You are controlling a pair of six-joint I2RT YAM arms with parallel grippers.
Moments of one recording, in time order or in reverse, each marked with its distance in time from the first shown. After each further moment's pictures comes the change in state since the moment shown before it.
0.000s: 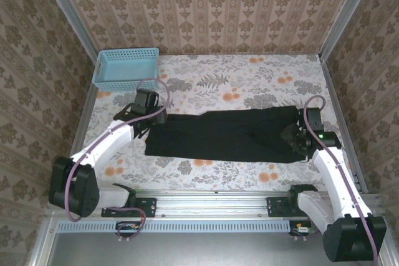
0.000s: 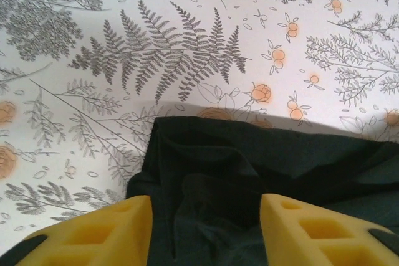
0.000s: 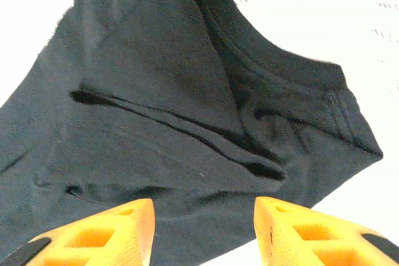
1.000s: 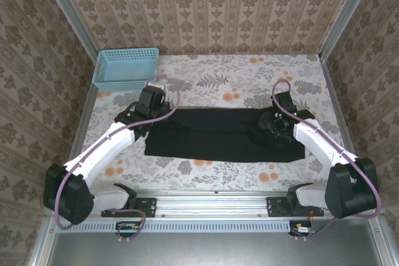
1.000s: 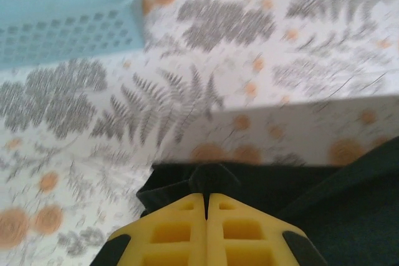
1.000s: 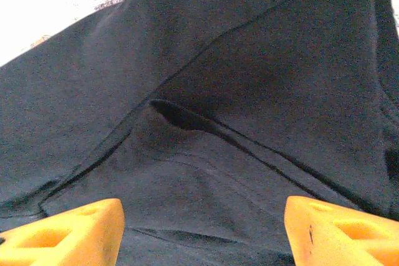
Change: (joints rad) left arm -0.126 -0.096 0.007 0.005 -0.167 0.203; right arm 0.222 0.367 0.112 0.180 0.035 -0.069
